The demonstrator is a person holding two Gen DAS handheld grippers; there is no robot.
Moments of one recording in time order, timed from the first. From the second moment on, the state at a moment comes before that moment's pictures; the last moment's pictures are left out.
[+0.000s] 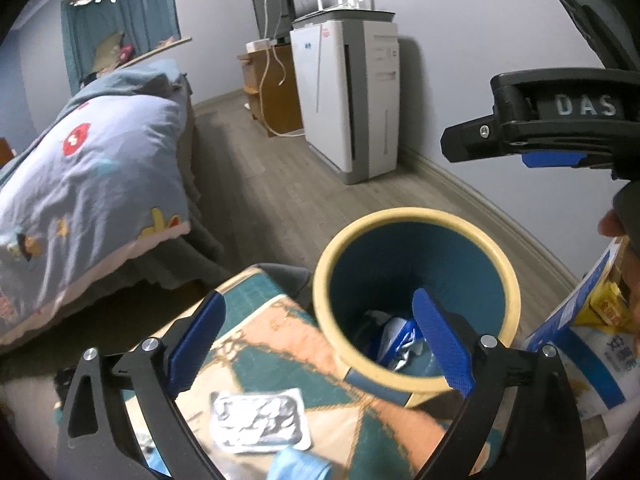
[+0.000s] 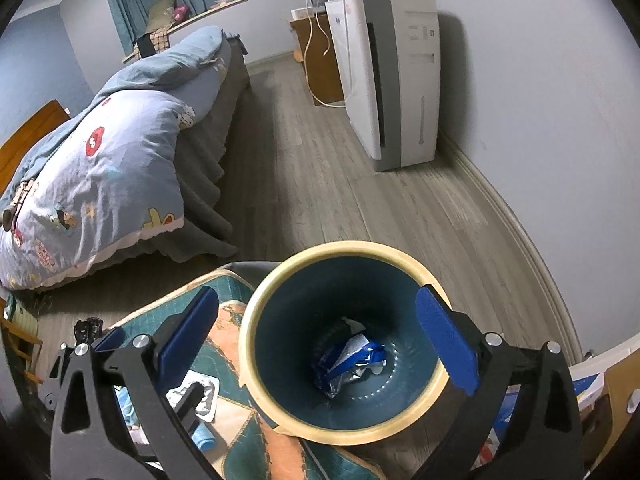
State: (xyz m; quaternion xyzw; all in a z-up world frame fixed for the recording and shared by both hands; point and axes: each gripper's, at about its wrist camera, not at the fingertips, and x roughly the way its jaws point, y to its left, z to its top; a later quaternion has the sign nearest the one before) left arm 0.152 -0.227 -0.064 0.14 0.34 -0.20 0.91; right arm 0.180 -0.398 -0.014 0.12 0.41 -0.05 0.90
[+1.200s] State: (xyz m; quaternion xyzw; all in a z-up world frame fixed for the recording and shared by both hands) left arm 0.128 0.090 -0.036 0.08 0.38 0.04 0.92; right arm 0.187 -0.201 -0.058 0.02 0.49 0.09 0.87
